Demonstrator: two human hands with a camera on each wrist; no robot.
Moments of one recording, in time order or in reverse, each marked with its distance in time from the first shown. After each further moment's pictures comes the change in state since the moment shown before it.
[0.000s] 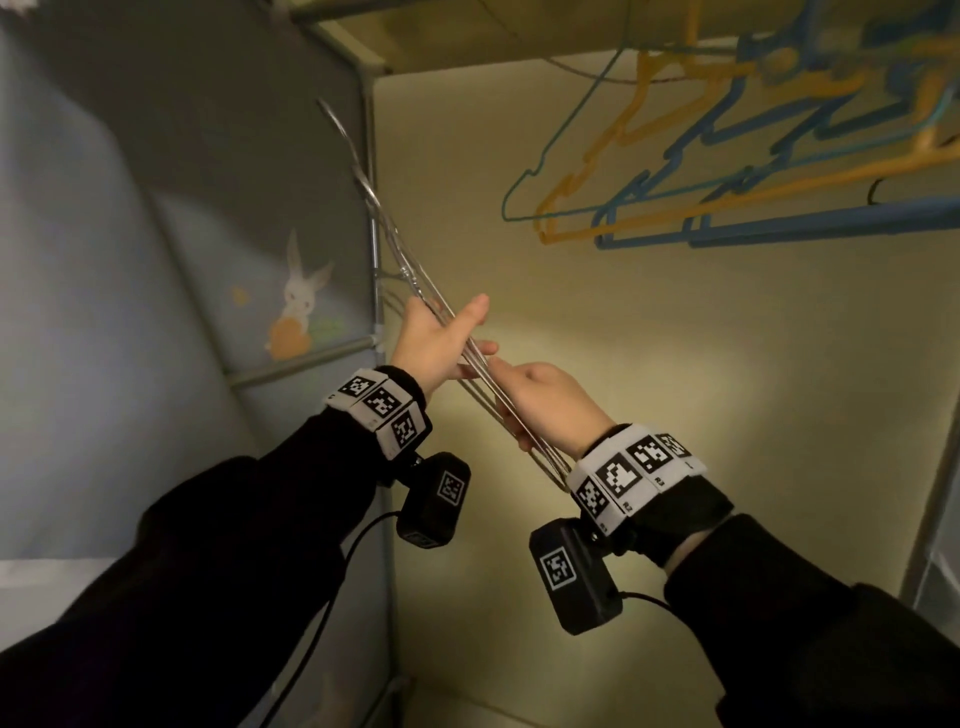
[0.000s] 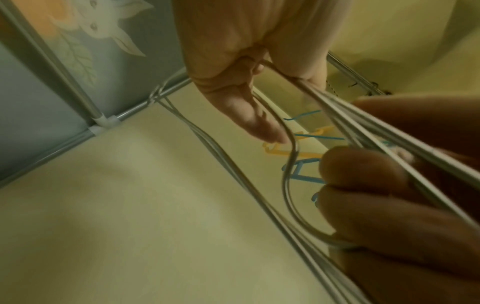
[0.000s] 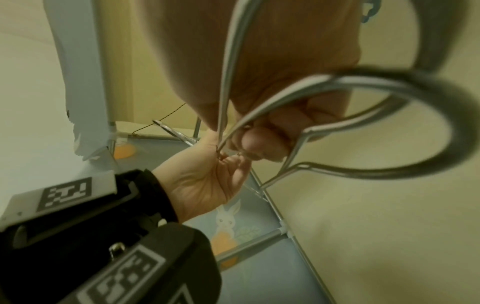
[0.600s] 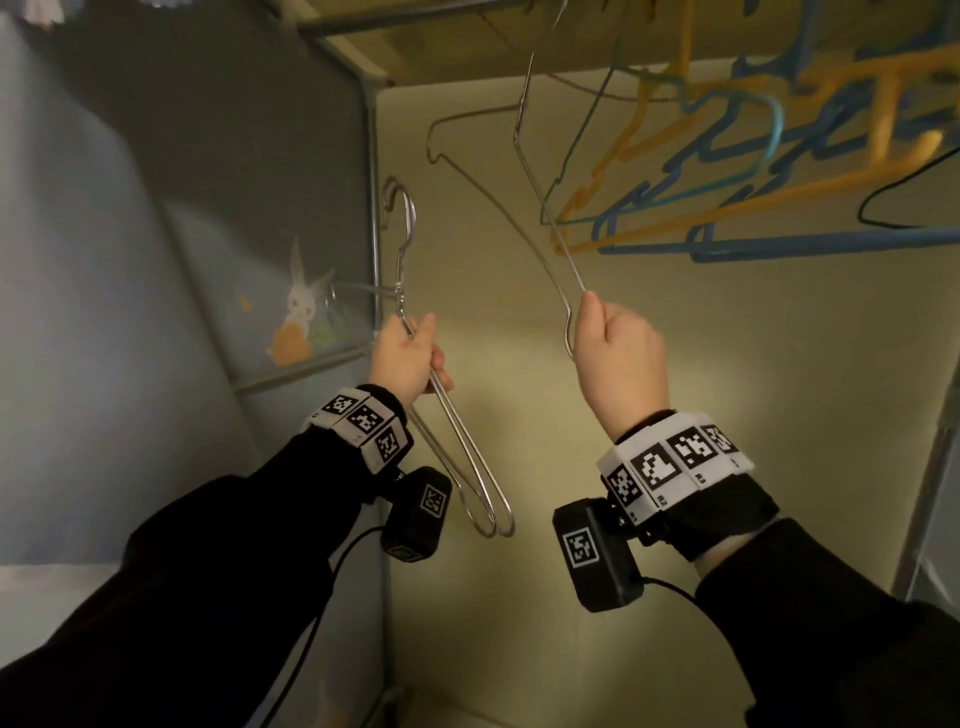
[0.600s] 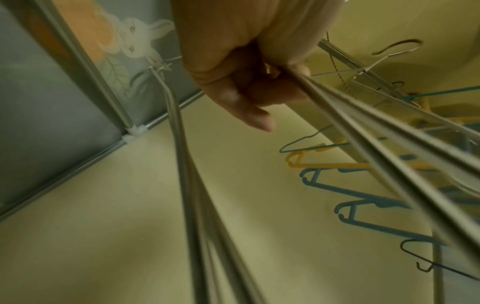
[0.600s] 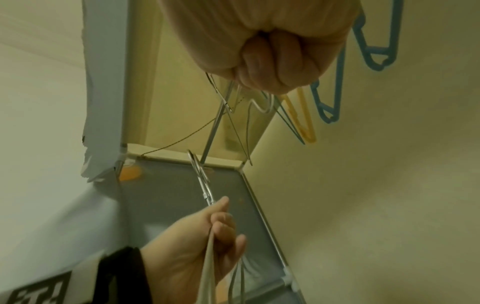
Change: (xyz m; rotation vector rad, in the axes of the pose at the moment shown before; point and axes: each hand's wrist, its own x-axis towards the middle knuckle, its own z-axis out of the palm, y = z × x) left_hand 0.000 -0.011 -0.025 0.028 0.101 0.034; right_hand -0.009 -0.021 -0.037 -0.230 0.637 -0.204
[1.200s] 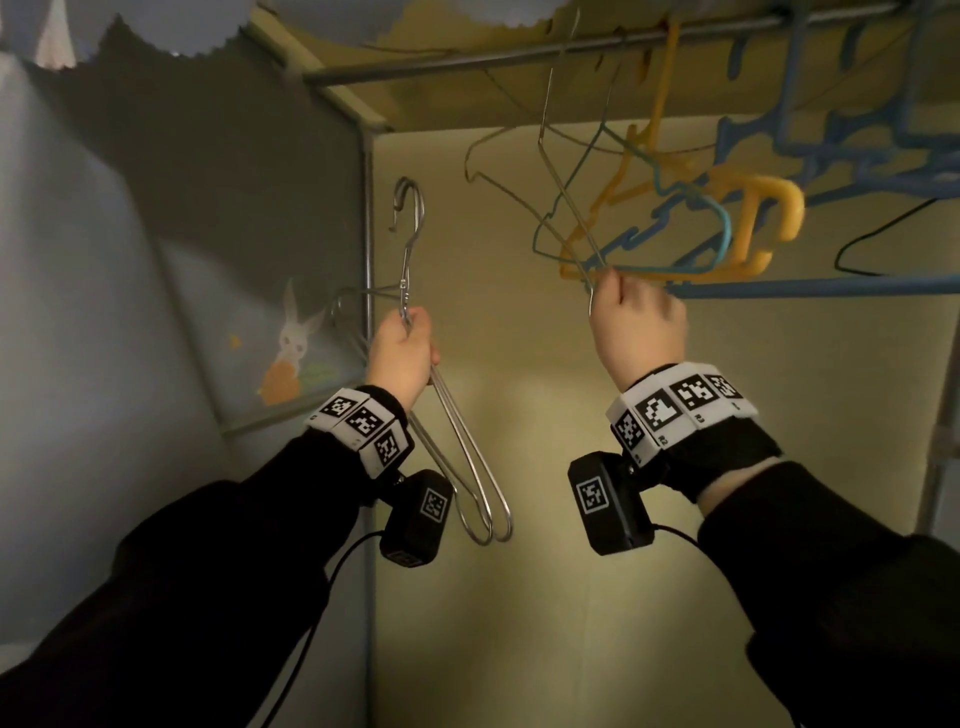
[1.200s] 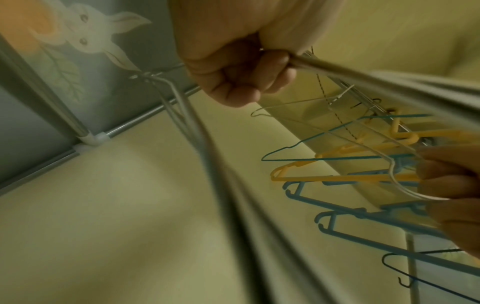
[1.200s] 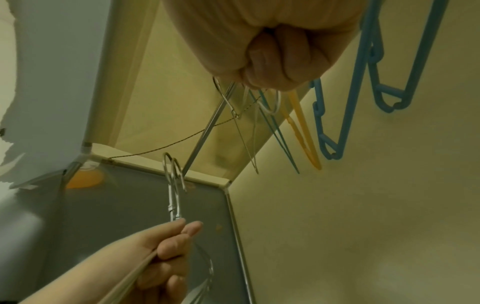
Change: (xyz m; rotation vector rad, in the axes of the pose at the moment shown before) left_hand 0.034 0.023 0.003 0.084 0.060 0.155; right_hand 0.062 -0.007 -0.002 -0.176 0.110 0.030
